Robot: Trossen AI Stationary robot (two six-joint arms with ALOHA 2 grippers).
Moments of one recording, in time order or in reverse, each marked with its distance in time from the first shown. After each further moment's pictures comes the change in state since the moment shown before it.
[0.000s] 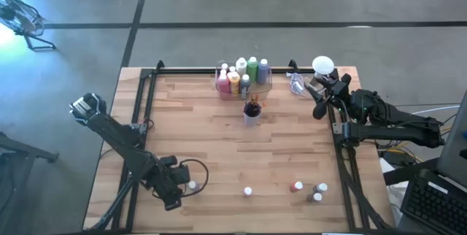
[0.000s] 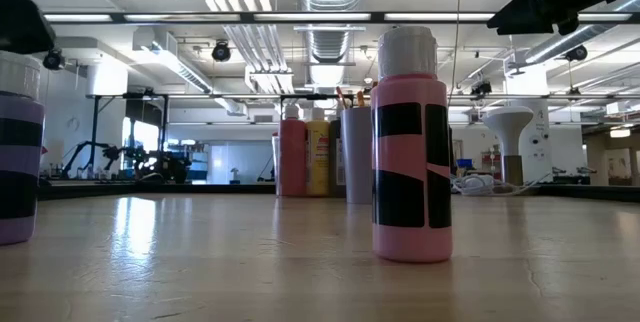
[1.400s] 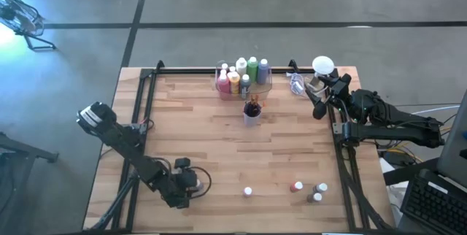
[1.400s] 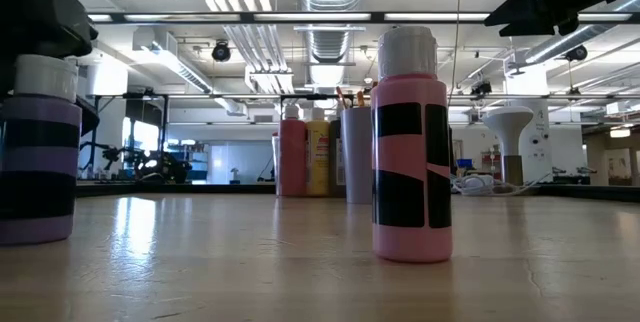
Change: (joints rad) left arm -0.035 0.157 -0.312 0.651 -0.319 0.227; right arm 0.000 0.000 0.000 0.000 0.000 0.000
